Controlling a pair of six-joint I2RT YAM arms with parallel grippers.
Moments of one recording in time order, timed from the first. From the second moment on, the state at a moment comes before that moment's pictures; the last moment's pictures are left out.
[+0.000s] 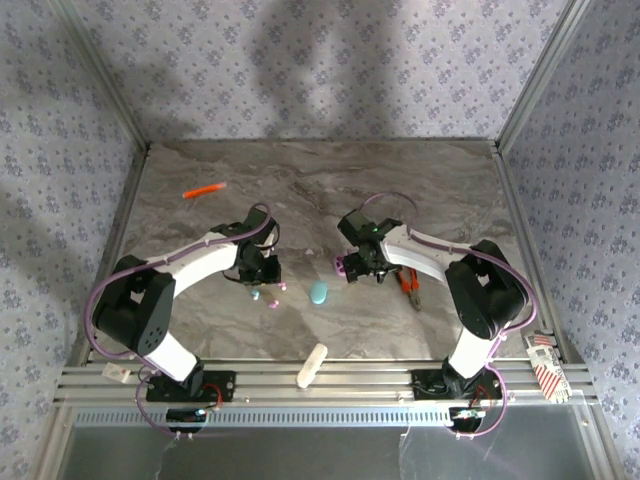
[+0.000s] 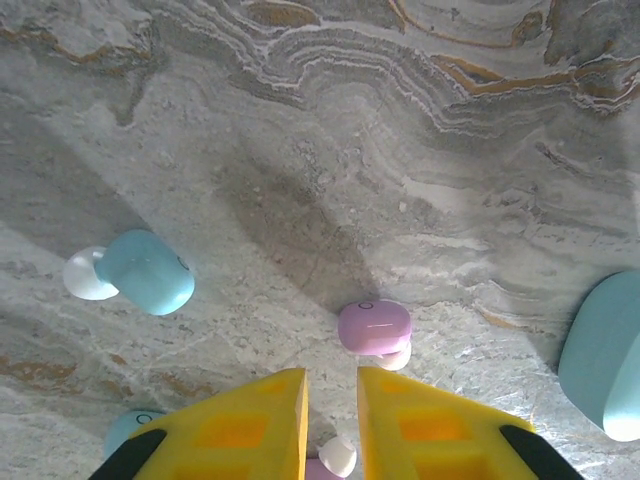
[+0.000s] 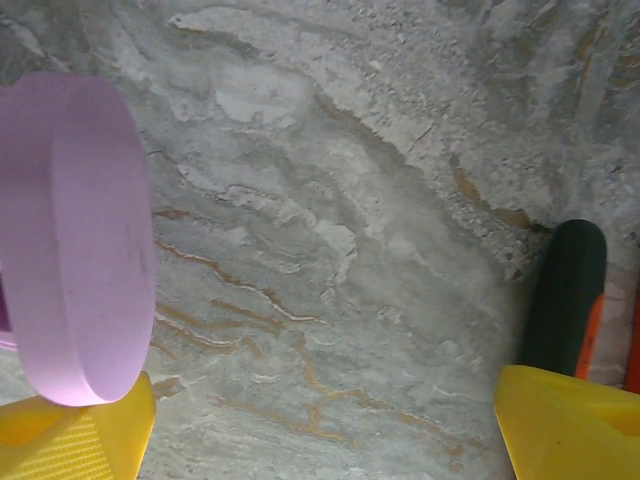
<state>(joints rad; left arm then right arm) -0.54 1.57 0.94 -0.69 0.17 -0.54 0.67 1.72 1.10 -0.76 0.21 0.41</state>
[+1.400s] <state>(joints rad) -0.54 1.51 0.89 -0.65 0.24 -0.57 0.54 1.74 1.23 -0.81 0.24 0.31</state>
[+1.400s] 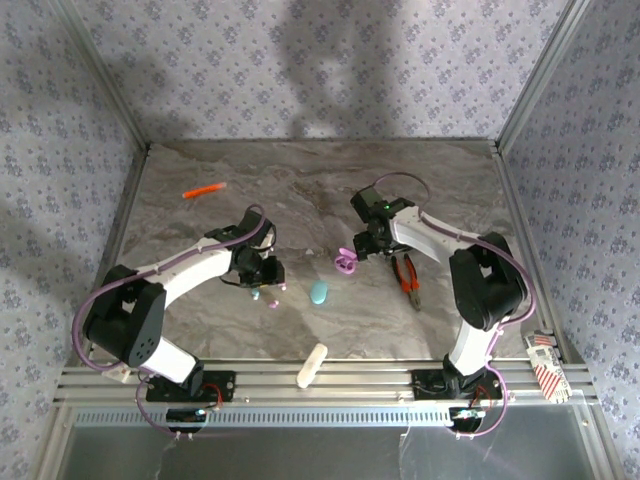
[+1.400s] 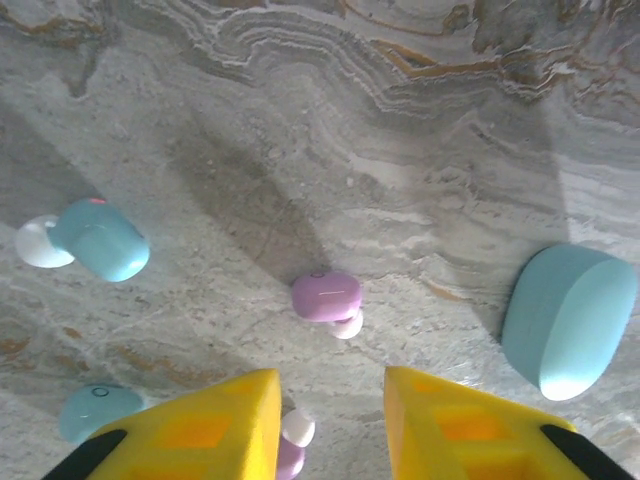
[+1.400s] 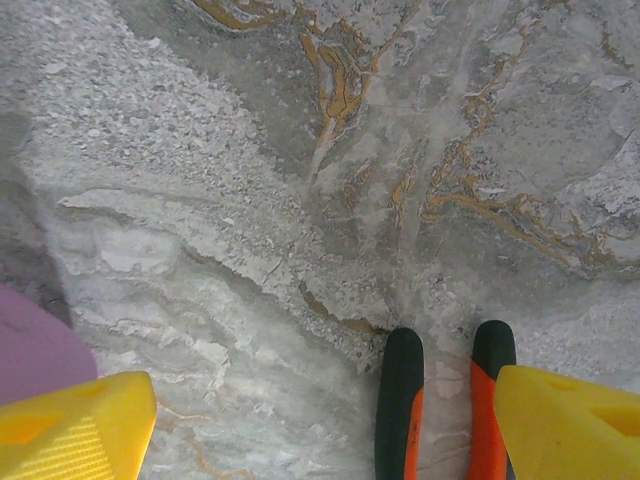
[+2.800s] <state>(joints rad) -0.54 1.72 1.00 -0.57 0.33 -0.60 0.50 1.44 1.01 -0.77 0.04 0.35</state>
